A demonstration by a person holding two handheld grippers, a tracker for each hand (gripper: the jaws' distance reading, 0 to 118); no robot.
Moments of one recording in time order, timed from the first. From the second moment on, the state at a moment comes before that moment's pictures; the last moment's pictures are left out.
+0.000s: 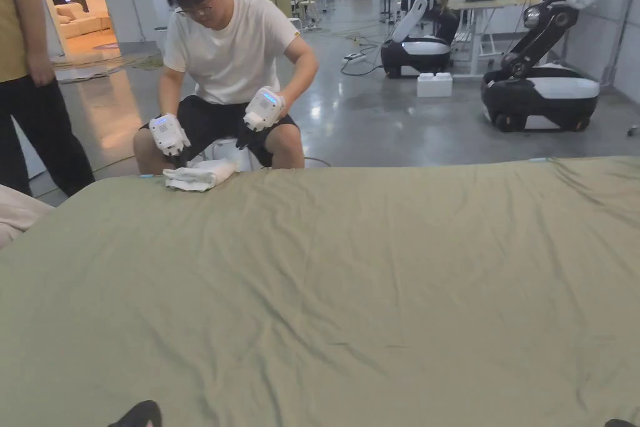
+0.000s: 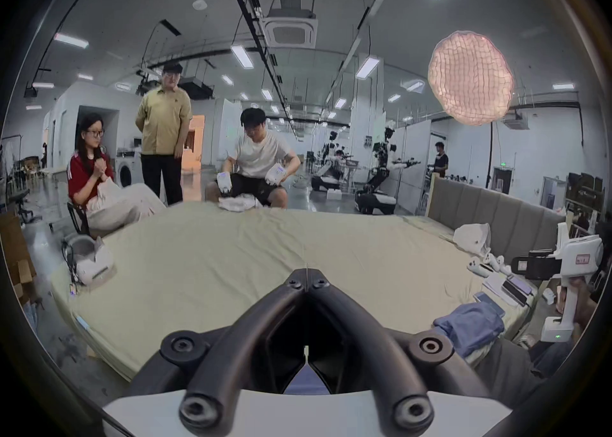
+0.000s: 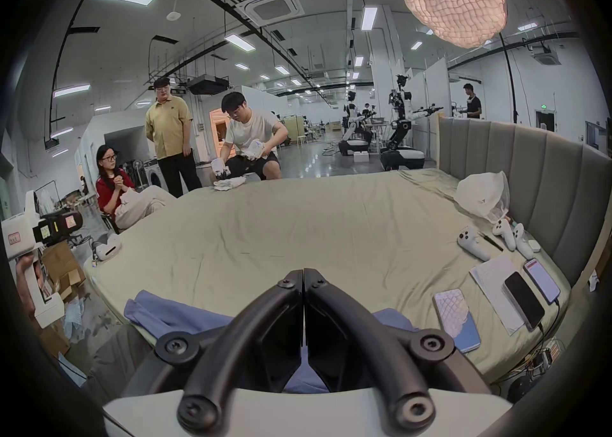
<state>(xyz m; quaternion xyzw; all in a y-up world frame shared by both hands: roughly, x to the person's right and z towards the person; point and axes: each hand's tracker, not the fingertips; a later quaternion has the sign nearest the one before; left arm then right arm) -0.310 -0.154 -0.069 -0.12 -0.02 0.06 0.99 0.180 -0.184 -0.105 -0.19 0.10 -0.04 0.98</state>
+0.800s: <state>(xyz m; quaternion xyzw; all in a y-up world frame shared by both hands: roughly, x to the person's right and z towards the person) -0.425 -0.366 -0.169 -0.34 -0.09 0.56 0.75 0.184 -0.219 -0.076 -0.30 0.08 -0.07 0.95</state>
